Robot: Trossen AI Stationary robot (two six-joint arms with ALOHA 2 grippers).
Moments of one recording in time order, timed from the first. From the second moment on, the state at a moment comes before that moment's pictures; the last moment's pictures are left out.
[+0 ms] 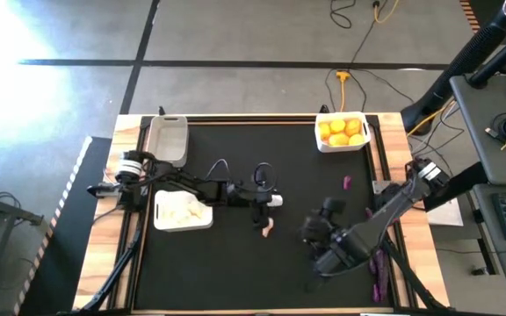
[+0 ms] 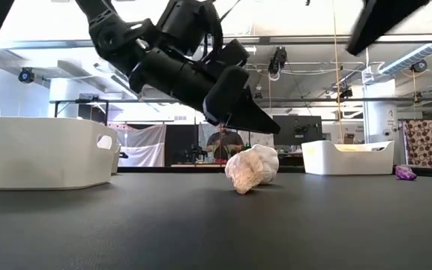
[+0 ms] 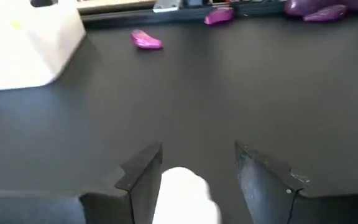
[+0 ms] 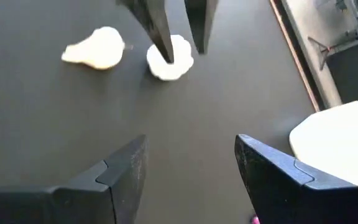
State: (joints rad) left arm -0.06 1.96 1.00 0.51 -0.15 0.03; right arm 0.65 1.73 1.43 -1.31 0.71 0.96
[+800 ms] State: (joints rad) left arm -0.04 2.07 0.99 0.57 -0.20 -0.15; right arm 0.58 1.65 0.83 -0.56 0.64 0.68
